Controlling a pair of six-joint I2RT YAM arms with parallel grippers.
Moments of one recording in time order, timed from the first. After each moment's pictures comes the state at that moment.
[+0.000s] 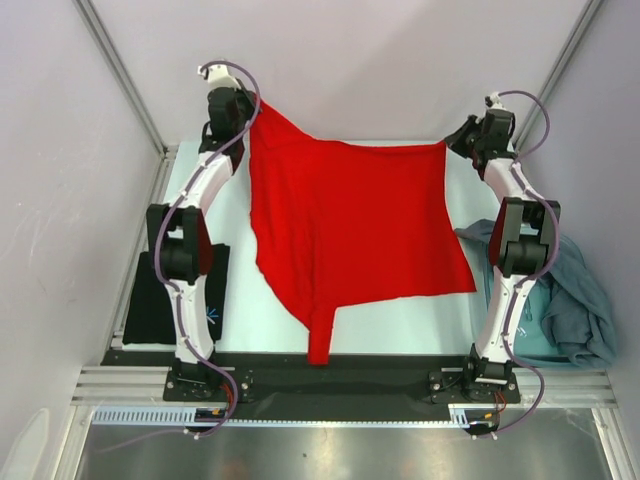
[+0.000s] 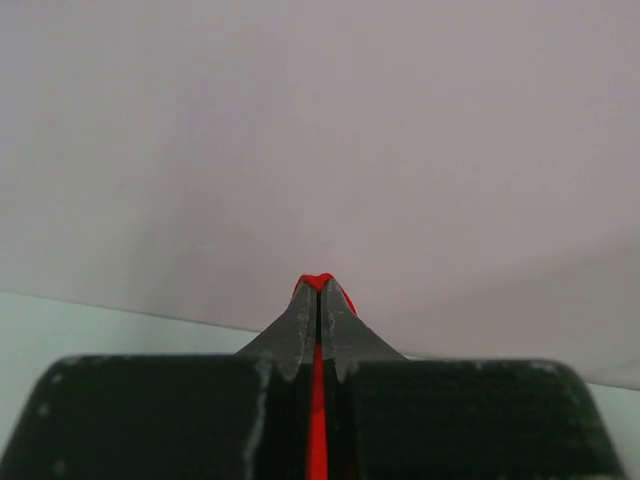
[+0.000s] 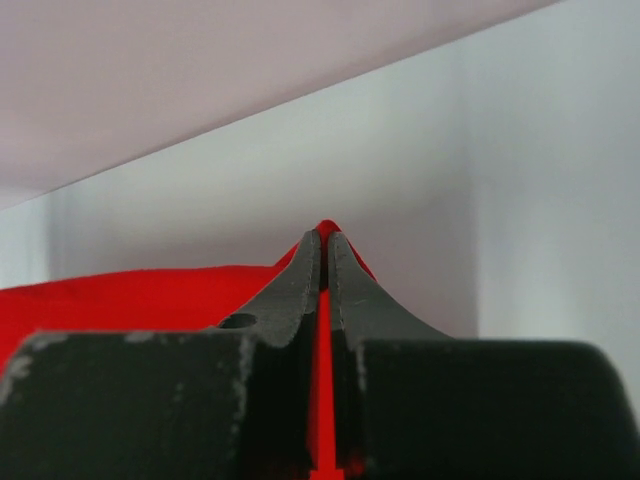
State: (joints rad) left arm -0.14 2.14 1.90 0.25 -0.12 -0.36; right arm -0.11 2.20 1.82 0.00 -0.28 0.48
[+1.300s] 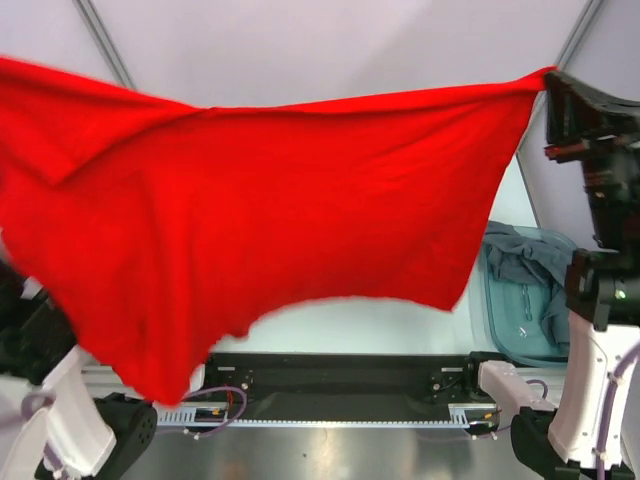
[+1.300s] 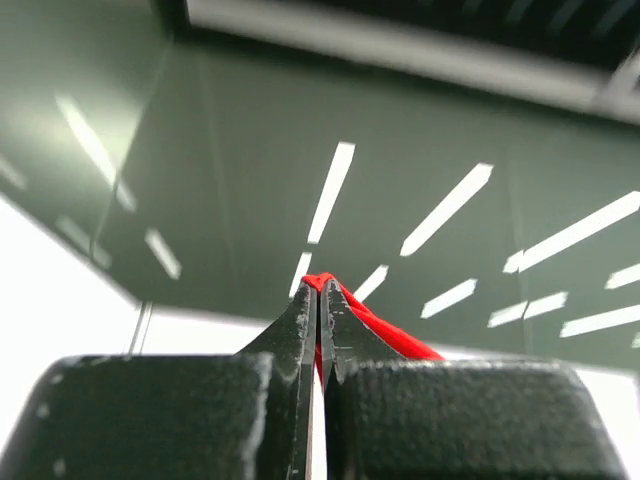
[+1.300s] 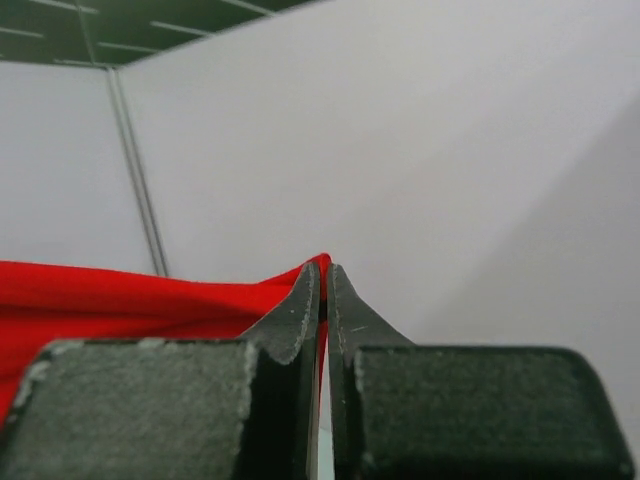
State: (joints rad) left arm -0.14 1.04 2.17 0.14 -0.08 -0.07; right arm -0.08 0.97 1.75 -0.03 -0.34 0.43
